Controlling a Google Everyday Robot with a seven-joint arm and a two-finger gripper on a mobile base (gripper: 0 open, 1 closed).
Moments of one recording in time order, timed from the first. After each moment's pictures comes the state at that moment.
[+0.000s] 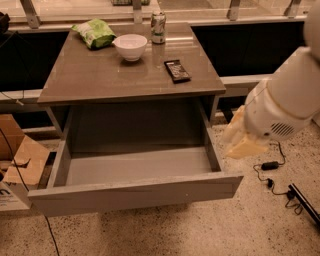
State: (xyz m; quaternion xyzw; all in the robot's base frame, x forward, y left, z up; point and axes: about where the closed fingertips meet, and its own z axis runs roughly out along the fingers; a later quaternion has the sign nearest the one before) arm 0.422 -0.155 0.891 -0.64 0.75 0.04 0.17
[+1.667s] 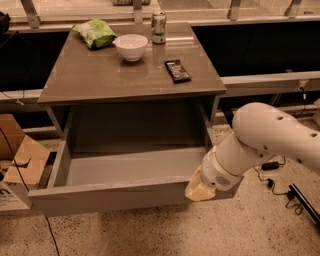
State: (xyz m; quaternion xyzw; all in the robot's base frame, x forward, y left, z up) arm 0.419 -0.096 0.702 -0.59 0.77 0.19 0.13
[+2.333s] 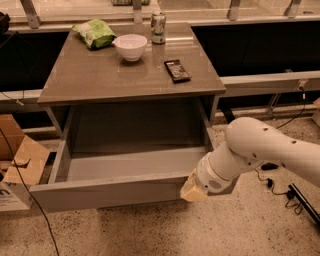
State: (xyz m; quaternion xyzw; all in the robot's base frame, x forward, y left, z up) arm 0.442 -0.088 0.654 -0.59 0.77 0.20 0.15
